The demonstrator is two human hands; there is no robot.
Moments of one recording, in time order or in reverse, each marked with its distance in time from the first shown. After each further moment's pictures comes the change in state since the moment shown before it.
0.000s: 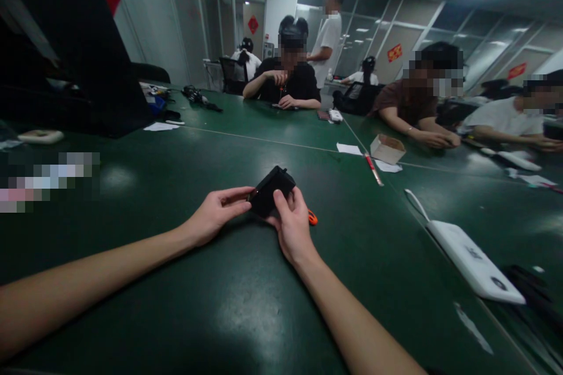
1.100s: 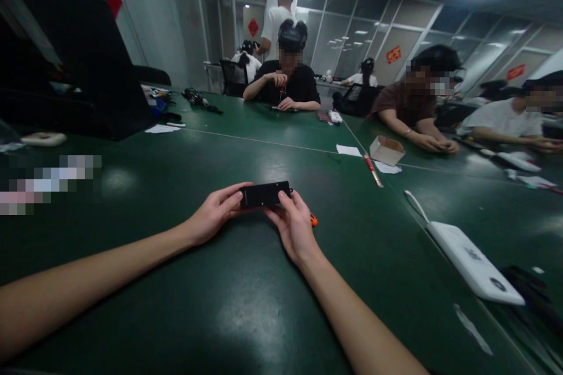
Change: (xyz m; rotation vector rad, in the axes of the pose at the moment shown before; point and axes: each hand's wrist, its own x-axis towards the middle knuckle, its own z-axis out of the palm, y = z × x) left_hand 0.002 -0.001 -0.004 -0.152 -0.070 -0.005; right_hand 0.004 -0.003 -0.010 0.092 -0.012 0.071
